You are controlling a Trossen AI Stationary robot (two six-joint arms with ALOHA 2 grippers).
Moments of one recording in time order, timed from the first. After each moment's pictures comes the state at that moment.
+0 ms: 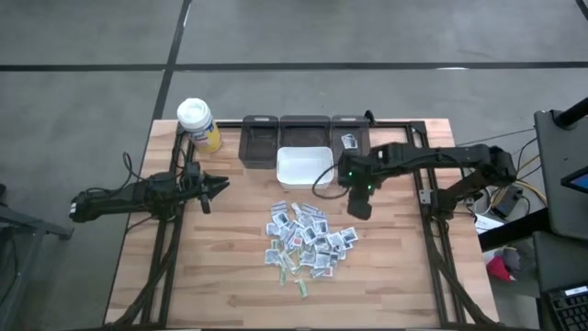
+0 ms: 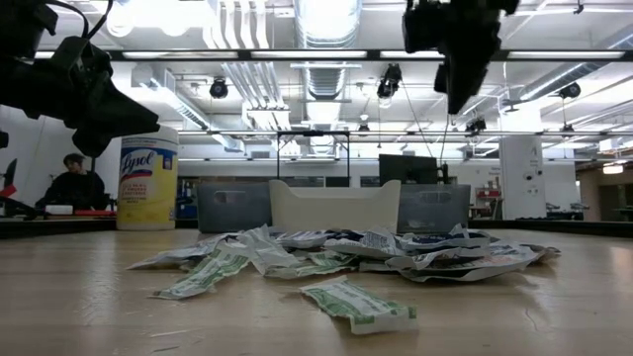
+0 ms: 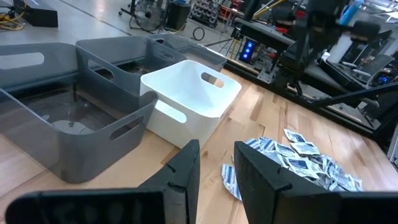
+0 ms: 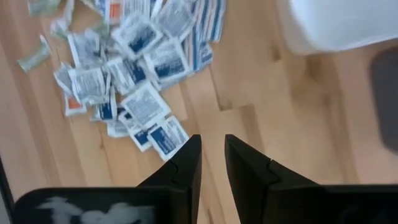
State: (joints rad) left arm 0.07 0.00 0.11 -0.31 -0.28 -0.39; right arm -0.06 1.45 1.25 -1.06 -0.14 0.24
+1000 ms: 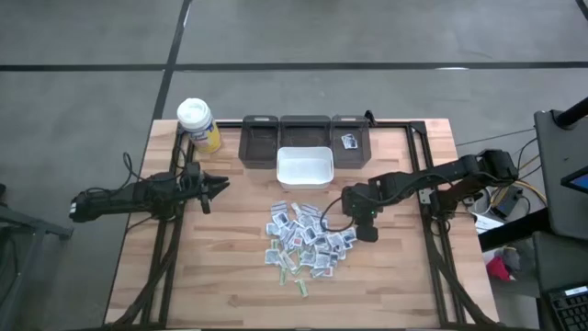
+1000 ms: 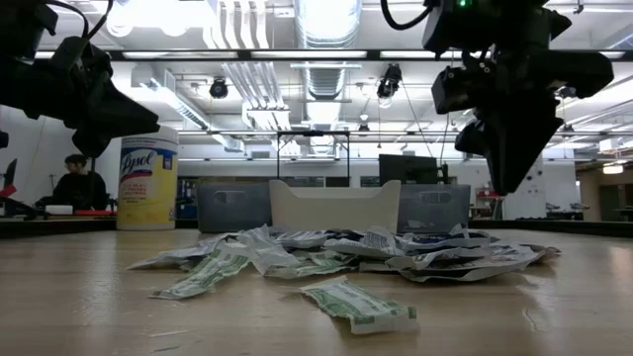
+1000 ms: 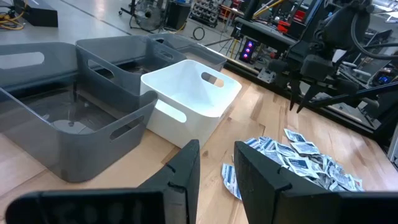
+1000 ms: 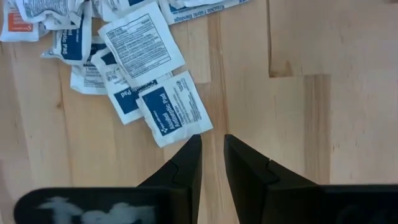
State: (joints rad) left arm 0.07 0.00 0.11 -0.31 -0.28 -0.39; right arm 0.07 1.45 0.86 -0.72 -0.13 0.20
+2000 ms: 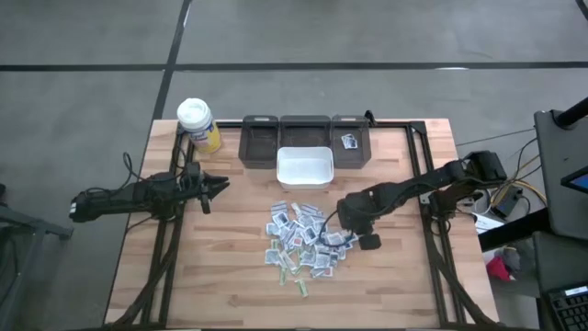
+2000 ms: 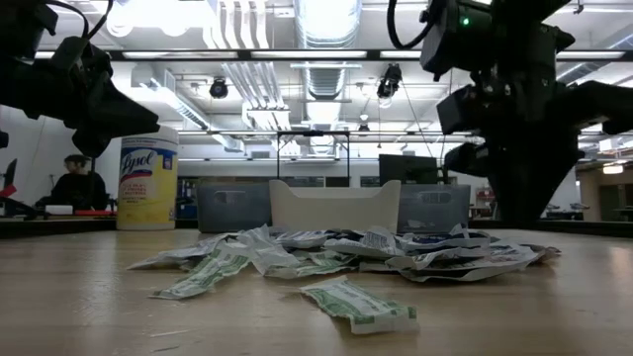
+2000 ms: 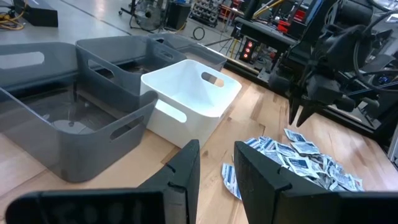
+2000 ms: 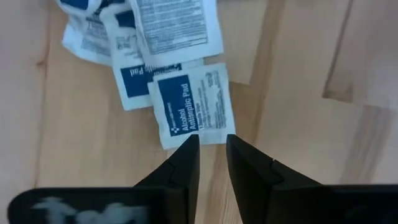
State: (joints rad) left arm 0.07 0.00 0.11 -0.31 -0.28 -0.39; right arm 0.14 1.56 0.84 -0.64 -0.13 0.00
